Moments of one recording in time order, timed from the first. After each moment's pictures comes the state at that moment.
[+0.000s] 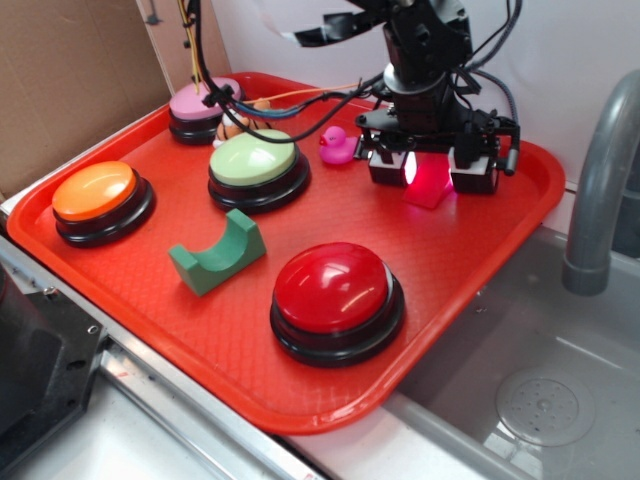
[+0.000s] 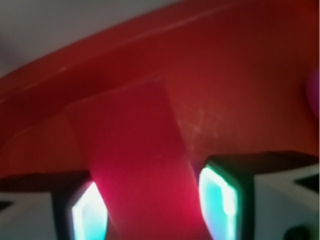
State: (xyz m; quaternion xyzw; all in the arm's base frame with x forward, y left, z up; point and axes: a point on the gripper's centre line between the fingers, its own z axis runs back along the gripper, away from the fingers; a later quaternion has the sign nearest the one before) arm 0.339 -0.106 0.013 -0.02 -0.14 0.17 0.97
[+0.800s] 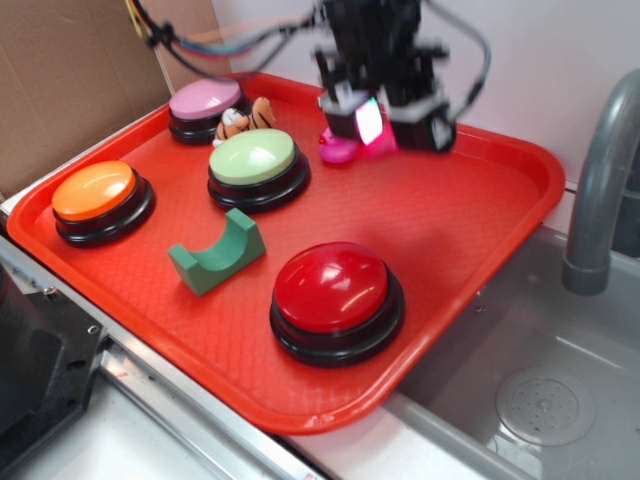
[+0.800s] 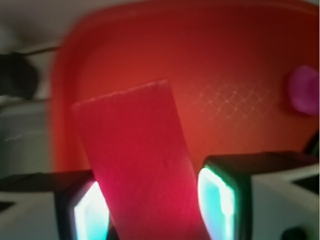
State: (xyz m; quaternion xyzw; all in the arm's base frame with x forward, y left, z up) arm 0.288 -0.113 0.105 -0.12 -0.03 0.01 0.99
